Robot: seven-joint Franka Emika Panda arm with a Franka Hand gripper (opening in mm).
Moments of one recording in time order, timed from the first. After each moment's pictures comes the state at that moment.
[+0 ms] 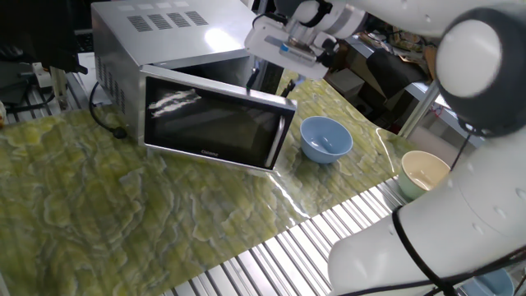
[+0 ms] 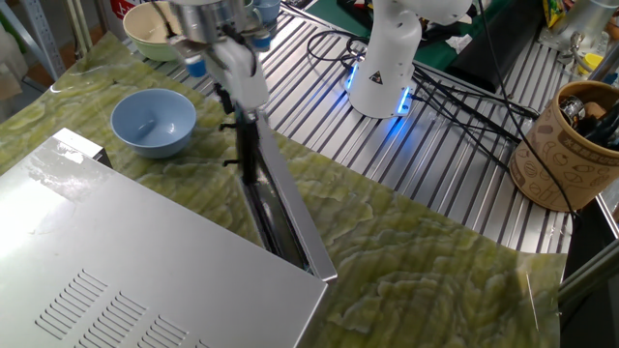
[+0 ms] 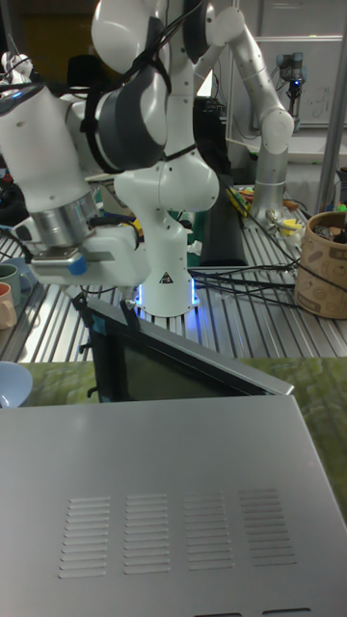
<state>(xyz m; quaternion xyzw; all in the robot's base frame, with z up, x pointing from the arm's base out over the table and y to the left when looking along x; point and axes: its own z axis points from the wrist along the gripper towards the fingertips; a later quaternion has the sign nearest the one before) 0.476 -0.088 0.312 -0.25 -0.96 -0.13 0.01</state>
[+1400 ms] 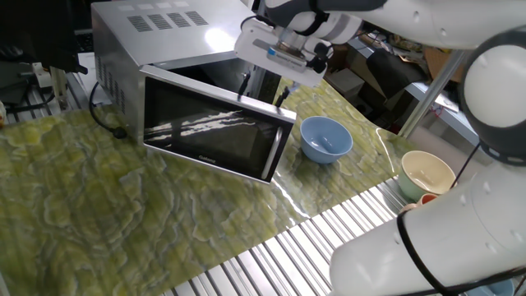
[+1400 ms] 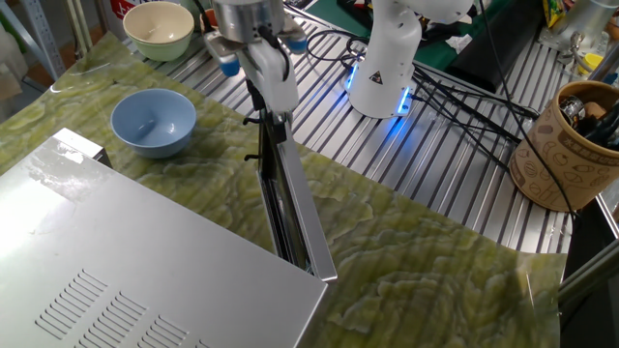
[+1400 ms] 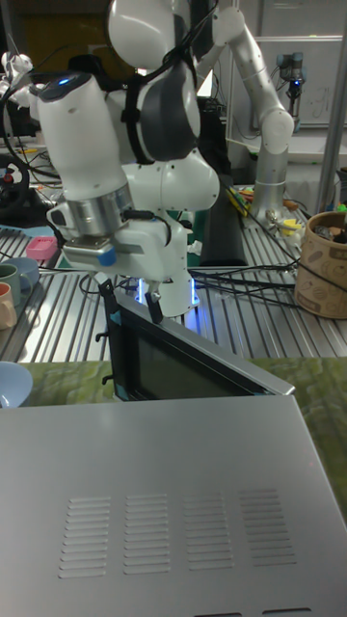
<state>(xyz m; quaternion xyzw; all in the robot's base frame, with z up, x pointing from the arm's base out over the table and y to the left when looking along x) 0.470 -0.057 0.321 -0.29 -0.95 -0.09 0.02</state>
